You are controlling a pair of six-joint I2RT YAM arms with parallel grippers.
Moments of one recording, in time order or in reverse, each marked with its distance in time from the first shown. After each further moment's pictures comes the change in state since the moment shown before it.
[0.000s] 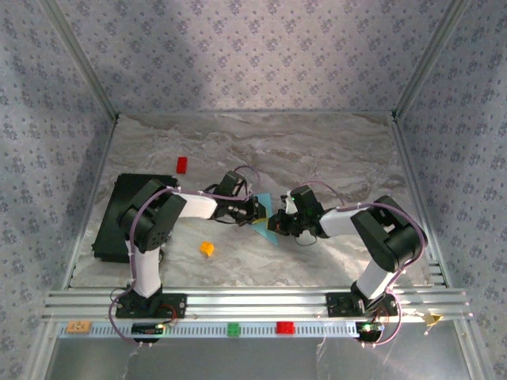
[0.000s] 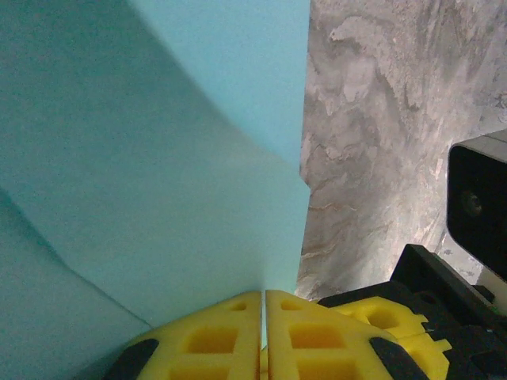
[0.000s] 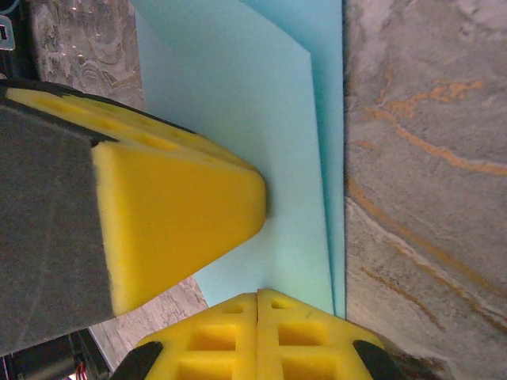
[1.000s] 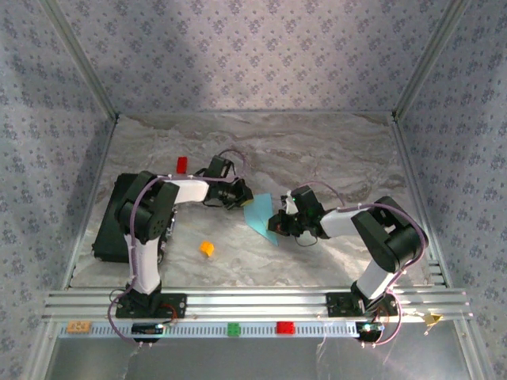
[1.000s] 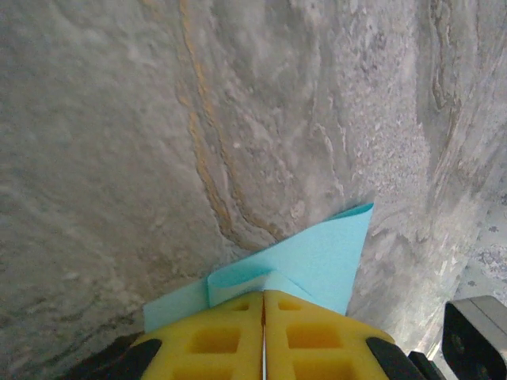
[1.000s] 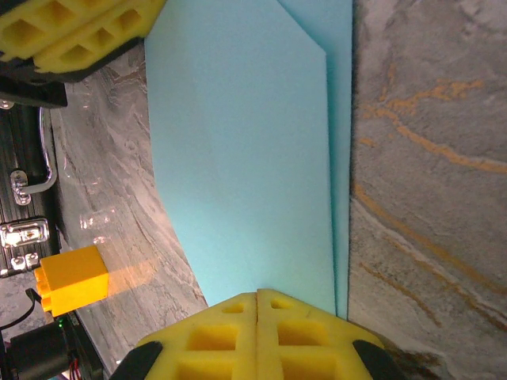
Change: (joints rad) left arm 0.164 0.058 0.157 -0.180 -0.058 0.061; right arm -0.002 -0.006 -0.011 0.003 0.000 -0.023
